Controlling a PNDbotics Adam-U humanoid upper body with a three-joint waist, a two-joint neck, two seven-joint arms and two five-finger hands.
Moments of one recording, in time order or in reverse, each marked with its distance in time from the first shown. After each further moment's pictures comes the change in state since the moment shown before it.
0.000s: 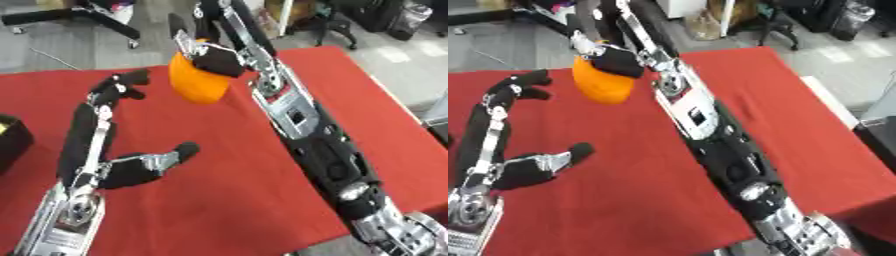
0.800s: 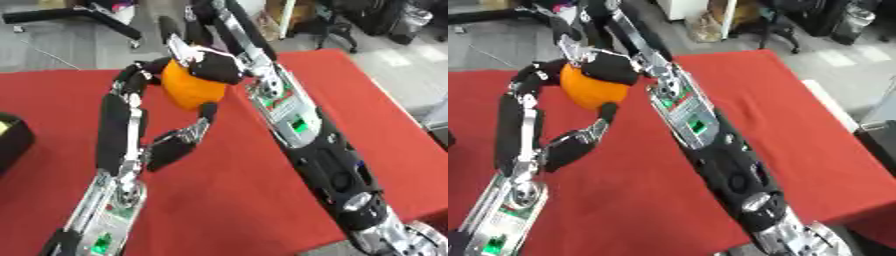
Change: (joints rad) left arm -0.075 -0.082 -0.027 0.118 -0.127 0.075 0.273; right arm -0.003 0.034 0.036 -0.055 -0.080 0.009 0.056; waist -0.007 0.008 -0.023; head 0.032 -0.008
